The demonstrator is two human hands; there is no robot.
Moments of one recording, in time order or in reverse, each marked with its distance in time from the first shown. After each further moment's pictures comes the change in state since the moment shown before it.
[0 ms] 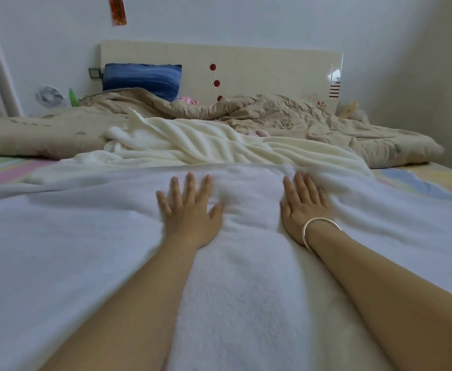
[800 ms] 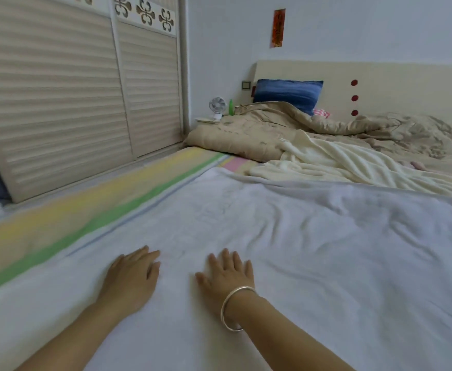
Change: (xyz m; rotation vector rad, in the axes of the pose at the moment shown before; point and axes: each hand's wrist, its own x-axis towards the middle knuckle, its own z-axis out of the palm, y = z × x) left_hand -0.421 -0.392 -0.267 0.069 -0.070 -0.465; right_hand -0.353 -0.468 -0.147 0.203 -0.603 -0.589
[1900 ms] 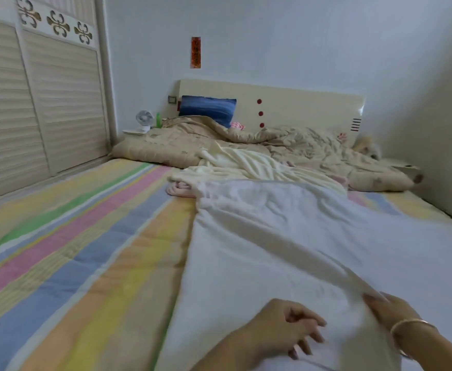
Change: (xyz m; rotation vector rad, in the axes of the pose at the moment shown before) left_hand -0.257 0.353 -0.037 -1.096 -0.998 0.485; right_hand -0.390 0.320 -0.037 0.825 0.517 0.961
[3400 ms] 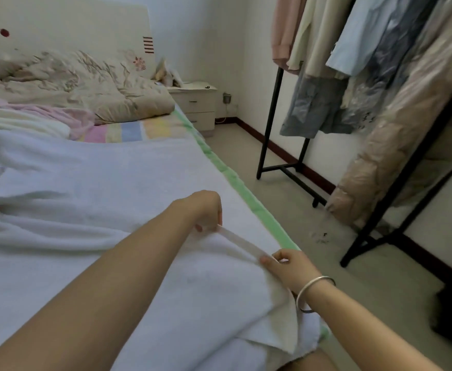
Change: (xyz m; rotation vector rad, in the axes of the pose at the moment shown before) left_hand 0.426 0.133 0.527 1.265 -0.254 -0.021; right_hand 0.141 0.370 -0.426 0.081 0.070 0.058
